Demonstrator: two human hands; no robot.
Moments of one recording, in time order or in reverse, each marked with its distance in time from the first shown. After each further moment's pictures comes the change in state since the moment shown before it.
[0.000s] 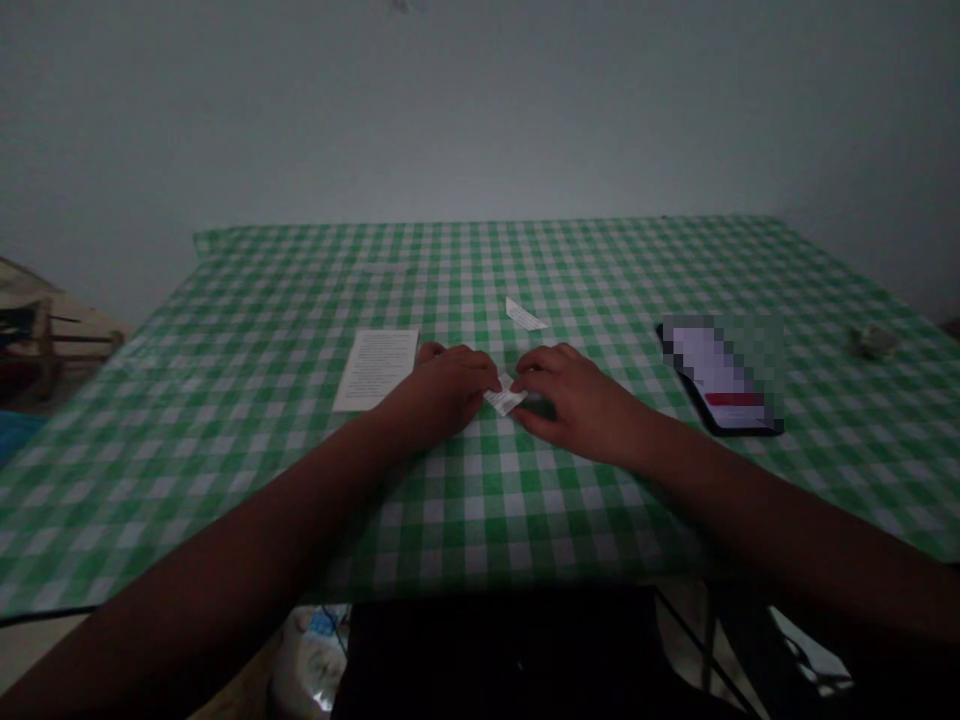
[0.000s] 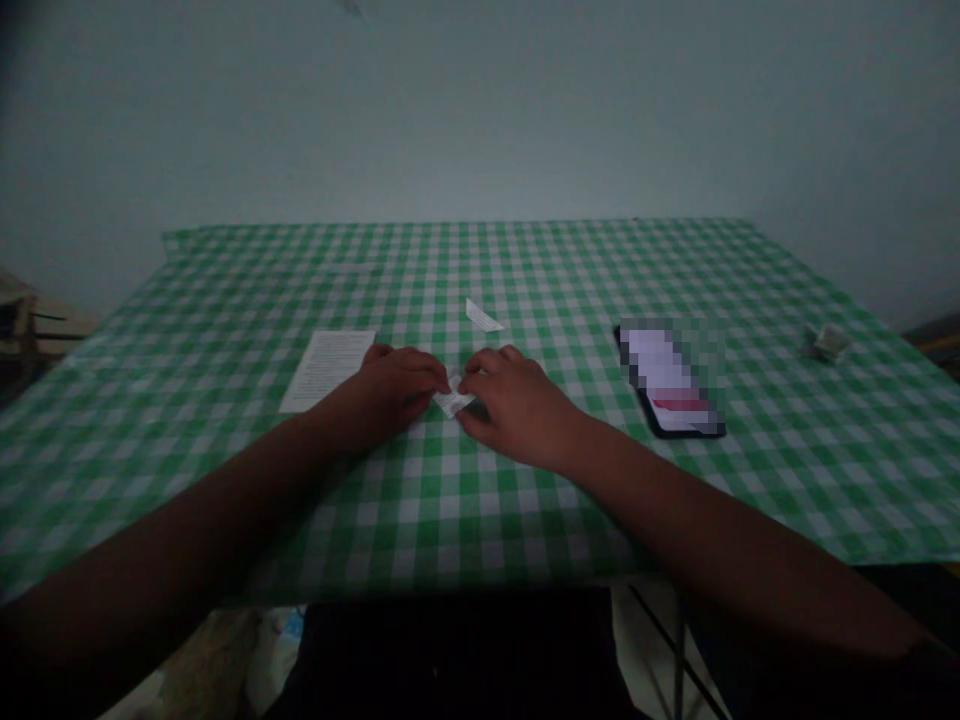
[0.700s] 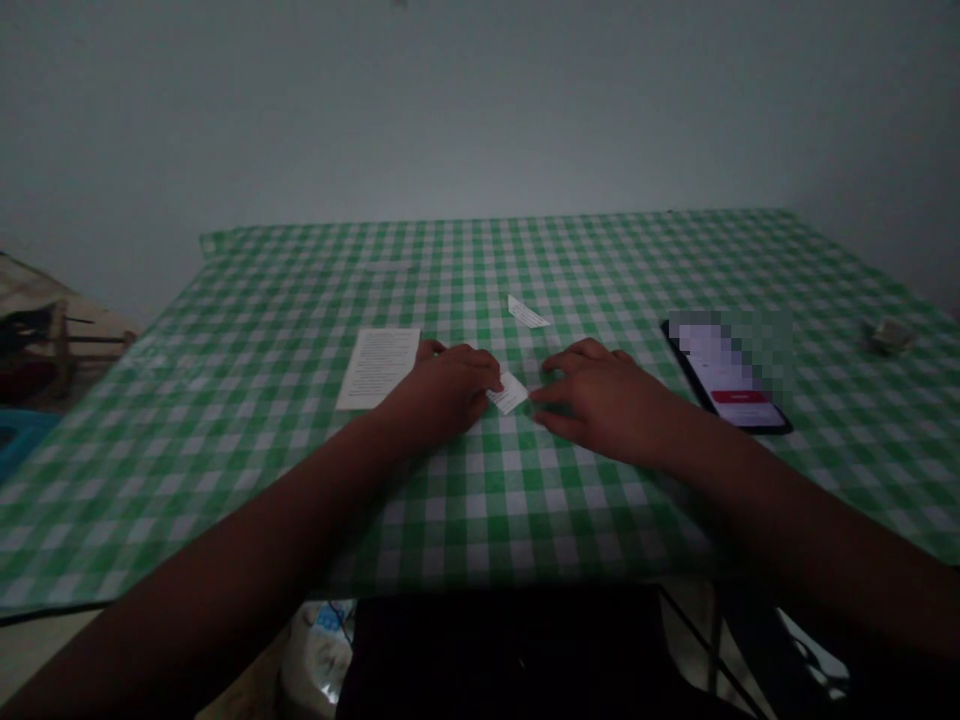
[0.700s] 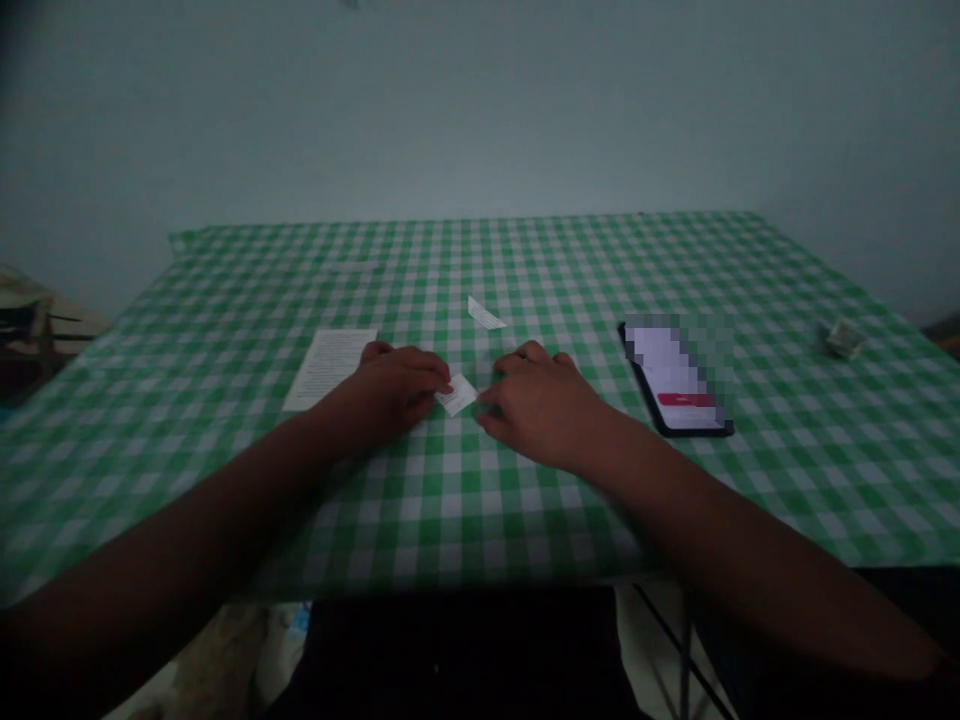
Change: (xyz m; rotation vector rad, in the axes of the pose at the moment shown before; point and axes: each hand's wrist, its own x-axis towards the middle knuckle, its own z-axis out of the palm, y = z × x) left_hand -0.001 0.007 -0.003 0.006 -0.005 -0.023; right_hand -0.009 -0.004 -0.021 -0.198 -0.135 0.103
